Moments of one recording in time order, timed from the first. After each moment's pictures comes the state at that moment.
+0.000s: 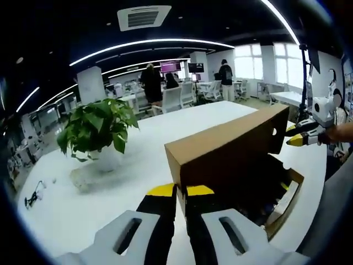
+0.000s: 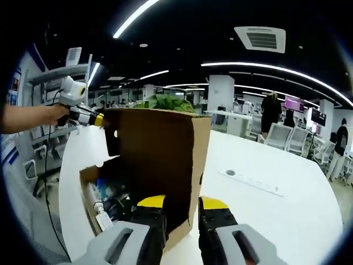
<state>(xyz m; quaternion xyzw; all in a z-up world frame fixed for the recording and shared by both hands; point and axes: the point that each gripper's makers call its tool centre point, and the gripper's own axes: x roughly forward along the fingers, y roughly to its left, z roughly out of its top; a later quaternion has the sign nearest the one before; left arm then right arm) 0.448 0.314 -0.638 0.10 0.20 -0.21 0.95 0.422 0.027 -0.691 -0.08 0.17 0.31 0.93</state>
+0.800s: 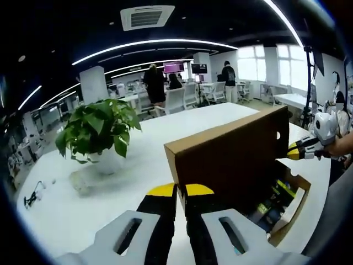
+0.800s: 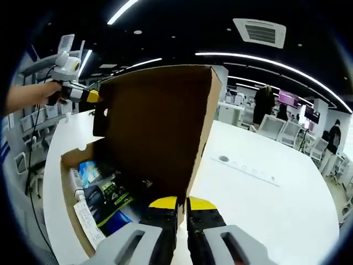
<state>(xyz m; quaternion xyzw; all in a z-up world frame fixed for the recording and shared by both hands) 0.470 0.311 -0.638 0.09 0.20 -0.20 0.96 0.442 0.023 -0.728 -0.10 0.20 0.27 0.94</state>
